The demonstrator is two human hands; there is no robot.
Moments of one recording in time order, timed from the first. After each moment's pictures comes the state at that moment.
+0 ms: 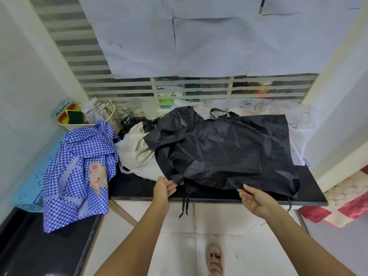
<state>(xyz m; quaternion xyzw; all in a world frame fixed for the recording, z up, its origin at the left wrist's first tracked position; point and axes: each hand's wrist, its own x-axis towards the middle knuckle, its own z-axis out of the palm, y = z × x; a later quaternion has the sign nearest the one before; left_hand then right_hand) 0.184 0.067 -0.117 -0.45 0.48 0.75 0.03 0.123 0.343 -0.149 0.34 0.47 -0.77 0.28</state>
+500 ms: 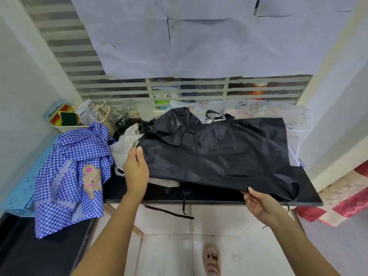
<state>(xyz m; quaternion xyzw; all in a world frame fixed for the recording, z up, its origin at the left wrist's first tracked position) 0.172 0.022 -0.055 -0.23 0.82 0.43 -0.31 0.135 0.366 -0.137 0.30 0.44 -0.81 0.26</state>
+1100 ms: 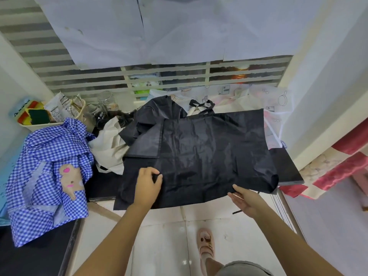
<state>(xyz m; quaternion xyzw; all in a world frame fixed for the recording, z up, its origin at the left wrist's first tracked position) 0.186 0.063 -0.135 -0.20 0.91 0.36 -0.05 0.152 0.371 -0.169 0.37 0.49 -0.75 0.23</state>
